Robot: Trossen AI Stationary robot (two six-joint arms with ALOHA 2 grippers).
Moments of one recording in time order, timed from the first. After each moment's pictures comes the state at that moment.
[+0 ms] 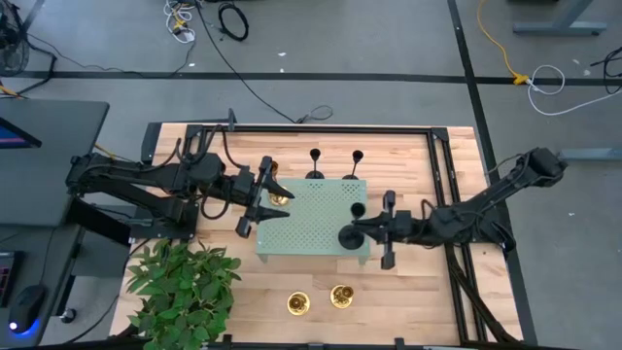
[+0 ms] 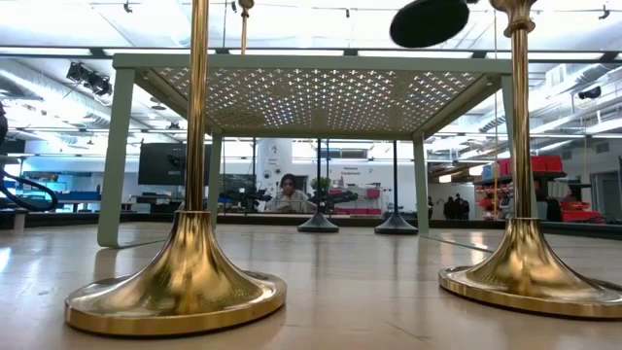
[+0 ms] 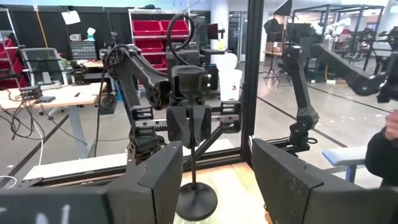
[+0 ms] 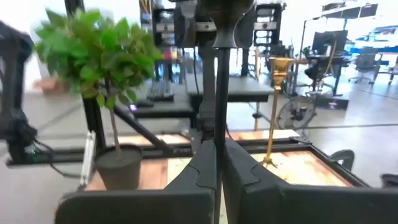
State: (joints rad) left arm -0.10 1.11 0.98 0.18 0.14 0.01; right arm 0.52 1.14 0.65 0.57 0.60 -0.03
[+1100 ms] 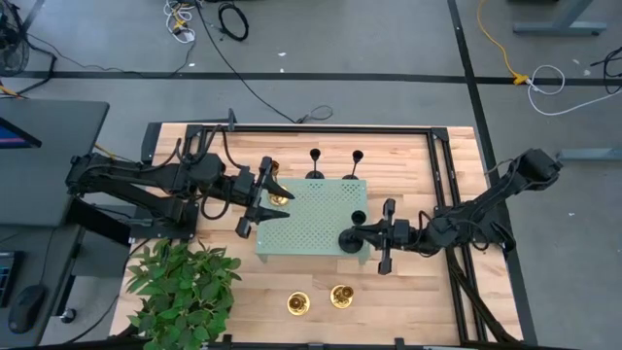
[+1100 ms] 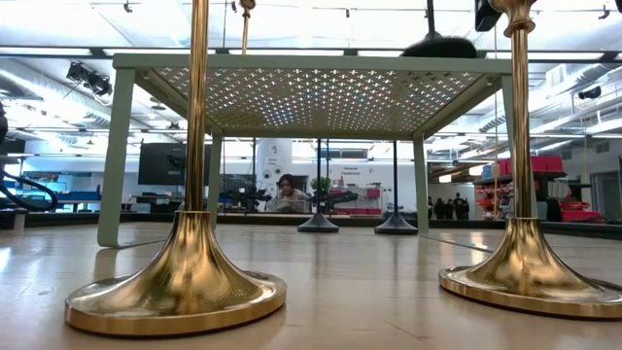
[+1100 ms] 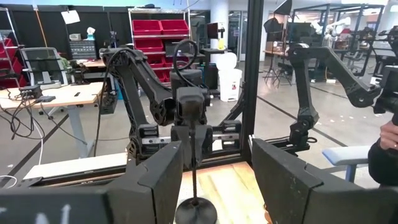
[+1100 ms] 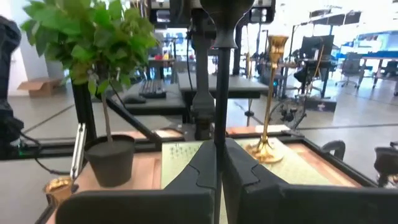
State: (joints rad) left arm -0.10 1.11 0.98 0.18 0.14 0.01; right arm 0.57 1.23 0.53 0.80 0.68 -0.07
